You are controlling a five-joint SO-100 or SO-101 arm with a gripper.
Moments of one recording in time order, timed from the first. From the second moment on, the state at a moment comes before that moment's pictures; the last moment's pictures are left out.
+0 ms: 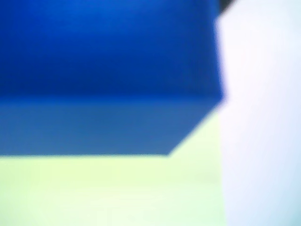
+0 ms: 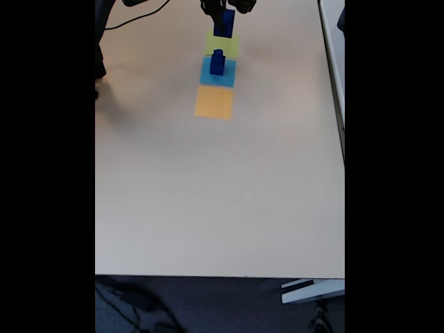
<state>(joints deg) -22.3 58.4 46.8 74.5 120.2</state>
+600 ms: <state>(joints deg) -23.2 52.8 44.3 71.6 120.6</state>
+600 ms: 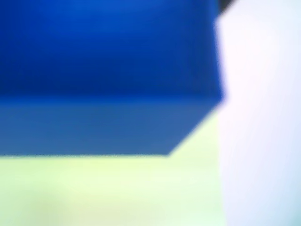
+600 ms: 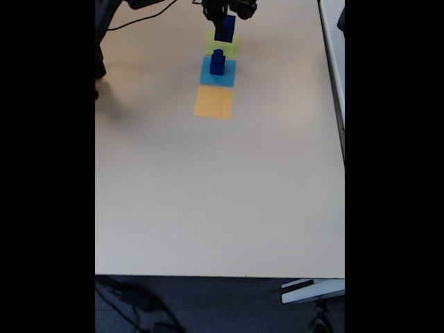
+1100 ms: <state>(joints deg) -24.9 47.1 42.6 71.5 120.4</state>
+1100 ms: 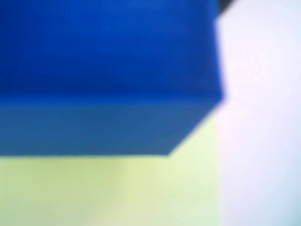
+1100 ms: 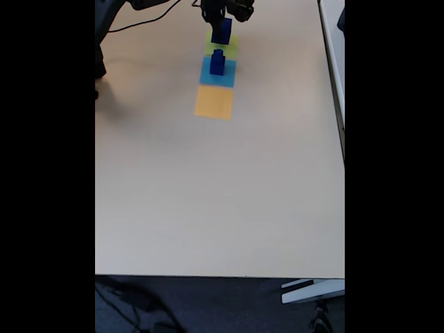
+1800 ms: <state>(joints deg) -24.7 43.3 38.6 71.5 117.6</state>
